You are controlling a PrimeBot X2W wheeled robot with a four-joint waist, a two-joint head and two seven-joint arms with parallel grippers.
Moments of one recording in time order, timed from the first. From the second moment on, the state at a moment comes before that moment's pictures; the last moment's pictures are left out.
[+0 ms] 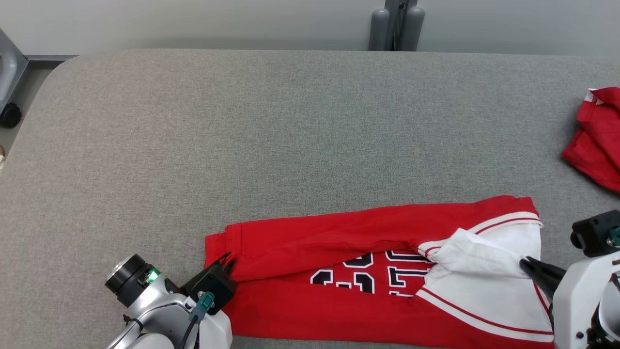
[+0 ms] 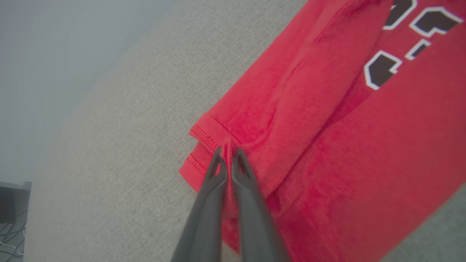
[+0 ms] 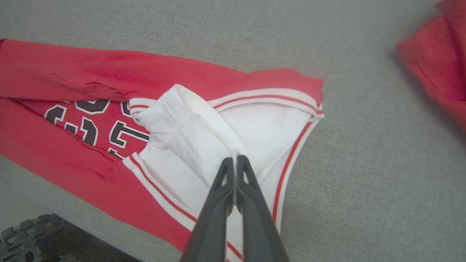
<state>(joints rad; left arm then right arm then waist) -0.33 0.49 -0.82 0.21 -0.18 0.10 0.08 0.00 -0.42 0.05 -0.24 0.50 0.13 0.79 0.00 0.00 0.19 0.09</state>
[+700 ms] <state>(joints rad) -0.33 0.51 -0.84 0.22 -0.18 0.13 0.09 0.04 -0.49 0.02 -0.32 0.55 0.13 0.91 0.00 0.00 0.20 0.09</state>
